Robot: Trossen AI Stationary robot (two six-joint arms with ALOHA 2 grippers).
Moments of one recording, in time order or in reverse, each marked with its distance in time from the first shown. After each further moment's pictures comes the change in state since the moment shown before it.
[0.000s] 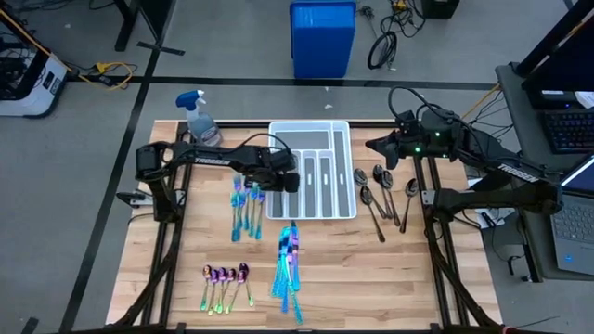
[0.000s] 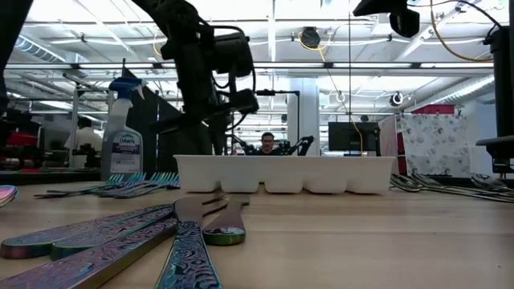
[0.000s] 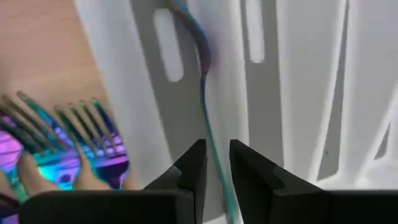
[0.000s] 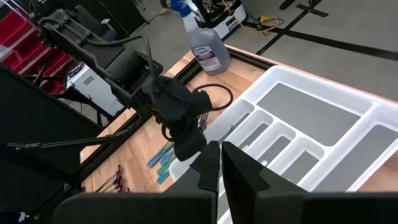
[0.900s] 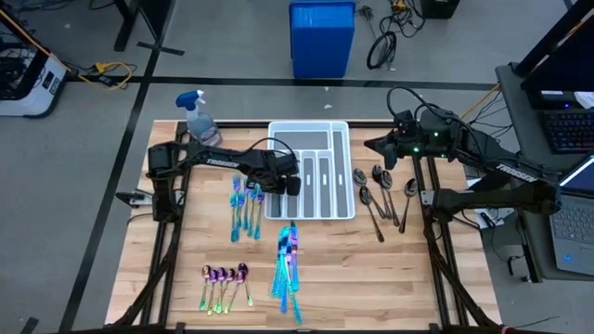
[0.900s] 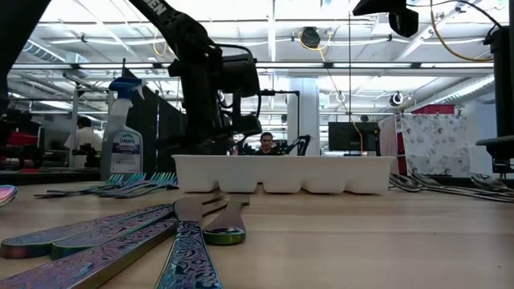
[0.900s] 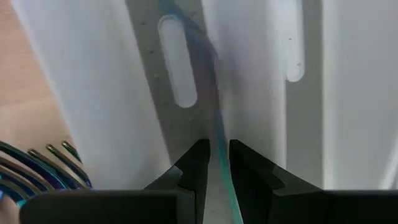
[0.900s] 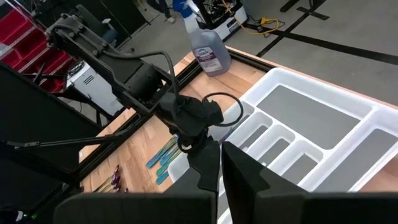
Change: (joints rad) left arm -0.001 0.127 0.003 0.070 -0.024 0.026; right arm 0.000 0.000 0.000 0.010 0.000 -0.008
